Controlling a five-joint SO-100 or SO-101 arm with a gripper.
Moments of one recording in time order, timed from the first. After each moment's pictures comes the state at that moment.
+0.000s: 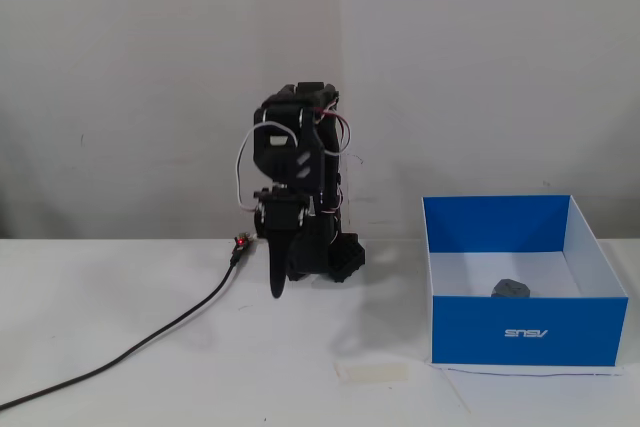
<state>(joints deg) -0.2 130.5 126.9 73.8 0.5</state>
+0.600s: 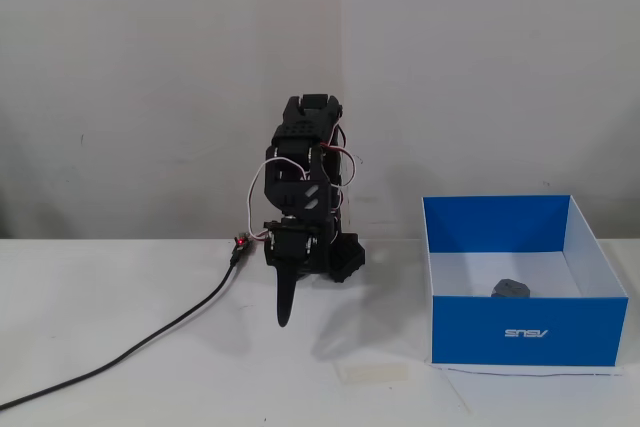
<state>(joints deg) -1.6 148.3 152.6 56.2 0.5</state>
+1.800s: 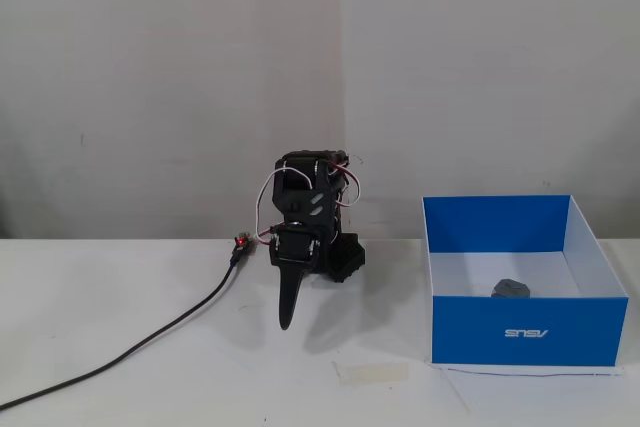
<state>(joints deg) -0.4 189.4 172.1 68.4 1.8</state>
